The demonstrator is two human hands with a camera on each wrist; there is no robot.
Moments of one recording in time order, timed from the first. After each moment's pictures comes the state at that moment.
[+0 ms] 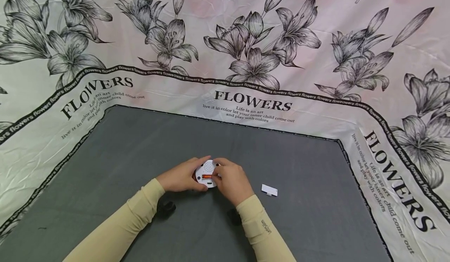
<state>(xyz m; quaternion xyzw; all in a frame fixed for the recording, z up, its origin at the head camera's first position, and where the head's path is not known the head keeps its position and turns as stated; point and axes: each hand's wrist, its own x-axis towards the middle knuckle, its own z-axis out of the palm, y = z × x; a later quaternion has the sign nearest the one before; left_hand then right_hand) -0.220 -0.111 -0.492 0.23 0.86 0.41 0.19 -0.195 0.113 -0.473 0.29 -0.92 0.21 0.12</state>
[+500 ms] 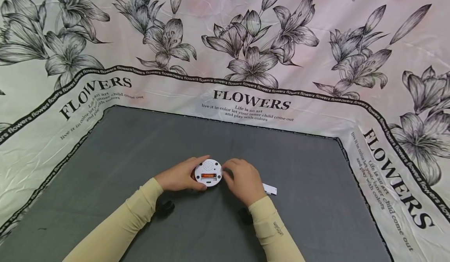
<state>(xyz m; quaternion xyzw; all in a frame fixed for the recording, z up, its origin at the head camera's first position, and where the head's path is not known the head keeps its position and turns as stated) -0.222 -0.113 -0.493 0.22 0.87 0.41 0.19 -0.194 0.144 -0.473 0.24 -0.95 0.18 0.13</state>
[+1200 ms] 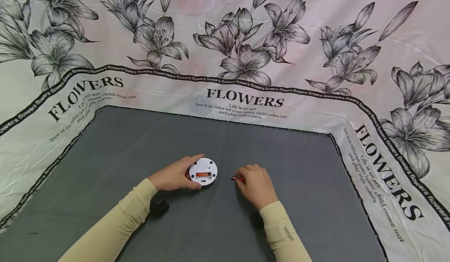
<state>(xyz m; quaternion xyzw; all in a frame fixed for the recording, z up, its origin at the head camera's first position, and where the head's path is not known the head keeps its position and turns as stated) -0.222 -0.111 -0.495 0.21 0.87 0.40 0.19 -0.187 0.196 -0.490 0.21 -0.96 0.13 0.11</state>
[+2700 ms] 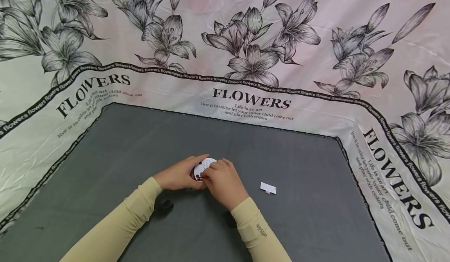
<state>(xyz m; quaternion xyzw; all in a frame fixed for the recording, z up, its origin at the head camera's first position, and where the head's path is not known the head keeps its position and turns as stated) -0.224 -0.116 -0.494 0.23 0.85 0.43 0.20 -0.188 0.098 -0.470 0.37 -0.90 0.14 0.17</state>
